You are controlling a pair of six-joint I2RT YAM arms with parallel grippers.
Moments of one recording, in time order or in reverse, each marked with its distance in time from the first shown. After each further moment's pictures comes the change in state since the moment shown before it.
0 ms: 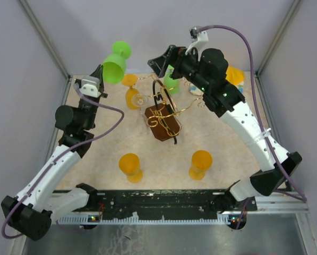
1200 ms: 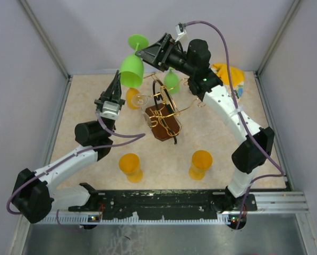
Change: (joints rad) left arm -0.212 0.169 -0.221 0.758 0.065 0.240; right arm -0.097 0.300 0.128 0.278 -0.410 0.567
